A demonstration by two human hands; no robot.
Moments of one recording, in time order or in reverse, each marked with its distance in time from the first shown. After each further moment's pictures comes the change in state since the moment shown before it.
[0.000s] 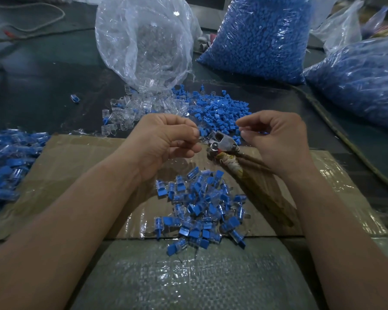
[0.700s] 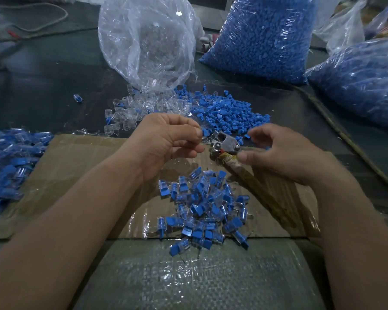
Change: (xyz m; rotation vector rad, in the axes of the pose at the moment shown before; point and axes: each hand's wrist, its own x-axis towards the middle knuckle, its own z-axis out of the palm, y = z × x) left_hand -0.001 0.002 0.000 -0.010 -0.010 0.002; right_hand 0.000 -0.002 -0.023 -0.346 -0.439 0.296
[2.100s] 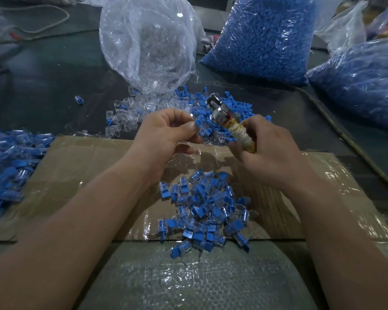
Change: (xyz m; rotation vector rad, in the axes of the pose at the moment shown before) left_hand 0.002 -0.006 0.004 0.035 0.103 0.165; right_hand -0.003 -0.018 0.024 -0.110 0.300 -0.296
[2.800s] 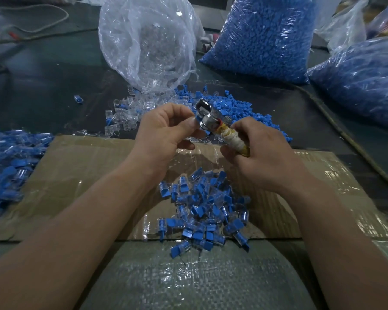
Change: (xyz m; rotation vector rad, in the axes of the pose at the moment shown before) left_hand -0.005 -0.002 0.005 0.011 0.021 0.139; right_hand -0.002 -0.005 0.003 0.020 -0.073 -0.067
